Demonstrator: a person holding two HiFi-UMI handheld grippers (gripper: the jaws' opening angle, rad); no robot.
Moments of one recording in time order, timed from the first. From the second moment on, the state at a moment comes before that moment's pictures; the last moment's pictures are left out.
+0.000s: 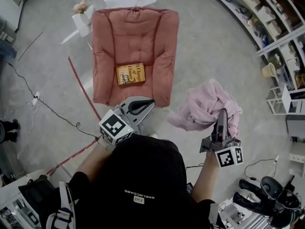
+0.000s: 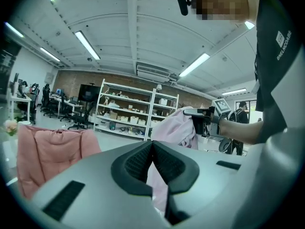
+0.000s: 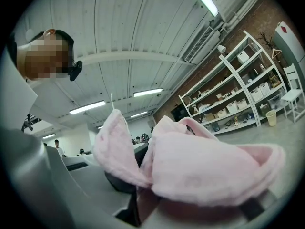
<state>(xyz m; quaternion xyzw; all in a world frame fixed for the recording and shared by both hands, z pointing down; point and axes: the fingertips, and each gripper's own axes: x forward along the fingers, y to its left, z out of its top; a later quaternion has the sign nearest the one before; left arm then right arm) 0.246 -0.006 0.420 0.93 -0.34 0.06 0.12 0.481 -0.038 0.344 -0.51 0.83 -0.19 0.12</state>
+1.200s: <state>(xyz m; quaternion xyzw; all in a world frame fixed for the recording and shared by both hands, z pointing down) -0.075 -0.099 0.409 0.87 -0.48 0.03 0.13 0.134 -0.222 0.295 -0.37 0.90 -0.19 0.11</state>
